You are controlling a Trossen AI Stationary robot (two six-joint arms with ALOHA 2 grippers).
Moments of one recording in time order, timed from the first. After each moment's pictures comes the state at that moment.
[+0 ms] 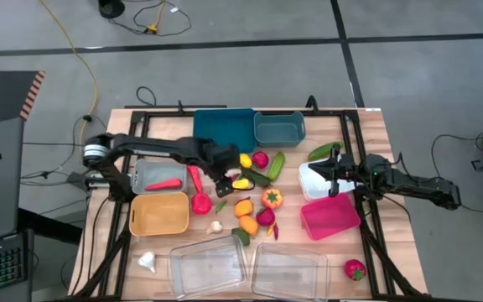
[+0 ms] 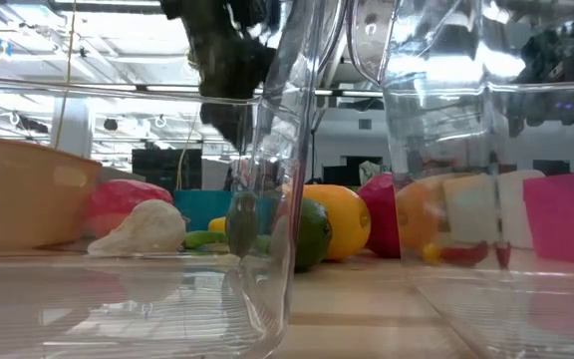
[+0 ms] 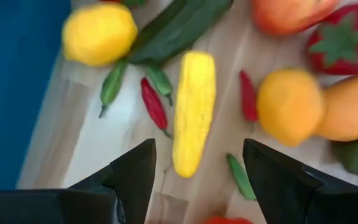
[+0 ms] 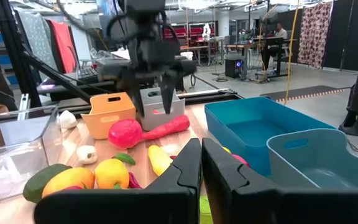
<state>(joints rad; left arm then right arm) 0.12 1.72 1.34 -0.79 0.01 -0.24 -0.18 0.00 0.01 0.03 0.00 0.06</state>
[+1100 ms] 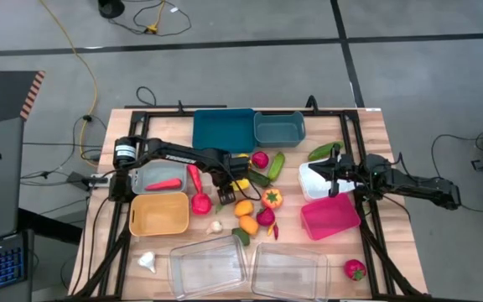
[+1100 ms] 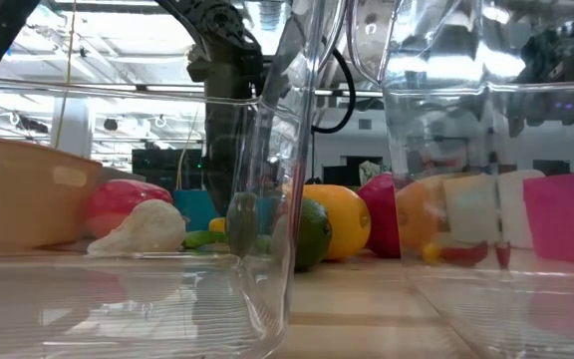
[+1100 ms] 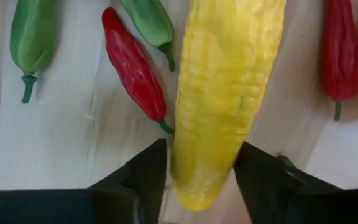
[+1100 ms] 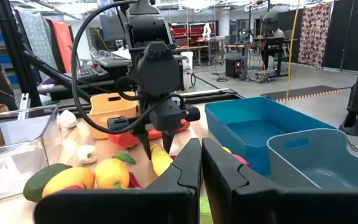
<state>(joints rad) 0.12 1.98 1.34 -0.79 0.05 -0.19 -0.18 0.00 0.01 0.03 0.00 0.06</state>
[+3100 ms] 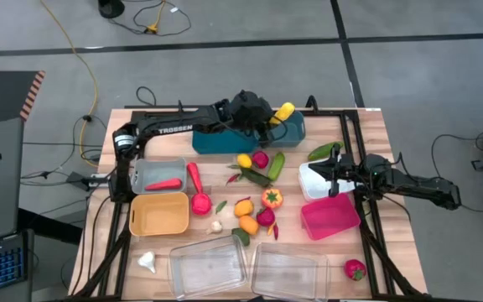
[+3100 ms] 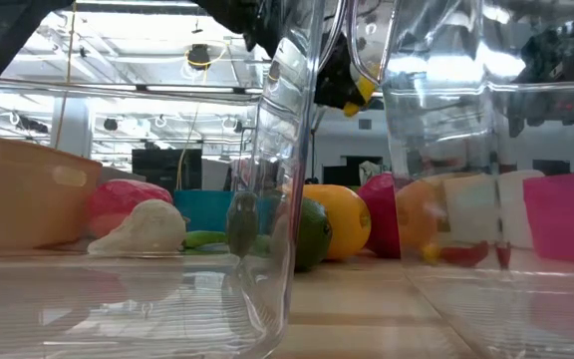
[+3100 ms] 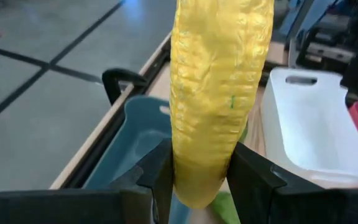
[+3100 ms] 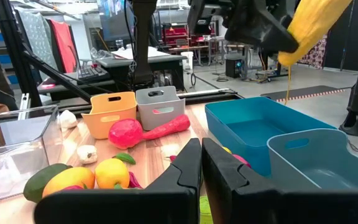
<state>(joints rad) 0.35 1.98 1.74 -0.26 -0.01 -0.04 -0.18 0.00 0.01 0.03 0.00 0.06</state>
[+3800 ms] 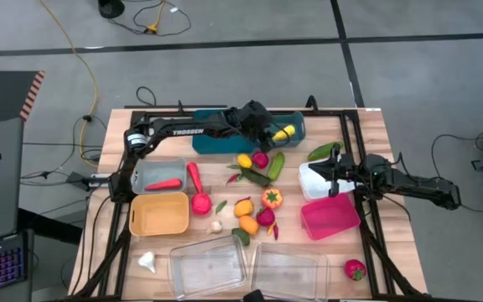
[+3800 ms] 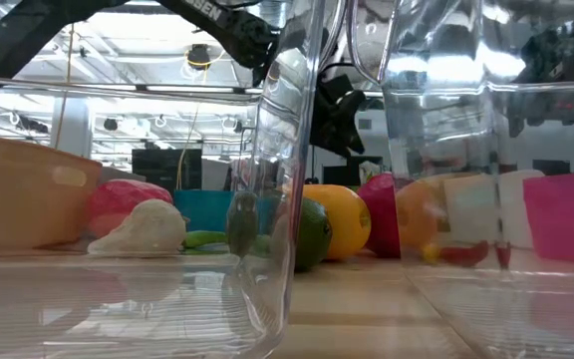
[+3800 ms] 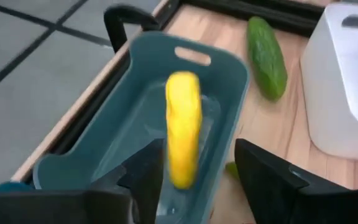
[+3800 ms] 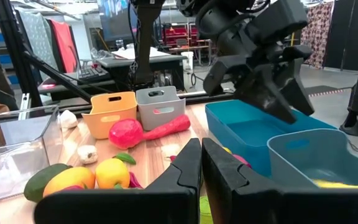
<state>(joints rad) 0.36 2.09 1.71 -0.26 -0.06 -0.05 -0.18 0.00 0.01 0.03 0.00 0.06</state>
